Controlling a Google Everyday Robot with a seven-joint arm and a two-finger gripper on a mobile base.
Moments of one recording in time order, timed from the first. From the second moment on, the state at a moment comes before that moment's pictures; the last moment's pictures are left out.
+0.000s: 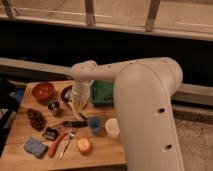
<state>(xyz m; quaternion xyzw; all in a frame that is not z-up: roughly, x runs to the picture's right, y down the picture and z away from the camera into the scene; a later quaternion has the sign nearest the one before) -0.149 0.109 0.818 -0.39 0.17 0.61 0.67</state>
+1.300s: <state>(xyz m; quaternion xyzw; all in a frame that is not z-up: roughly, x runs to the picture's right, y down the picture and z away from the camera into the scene) -0.155 0.086 0.826 -0.37 0.16 0.64 0.65</state>
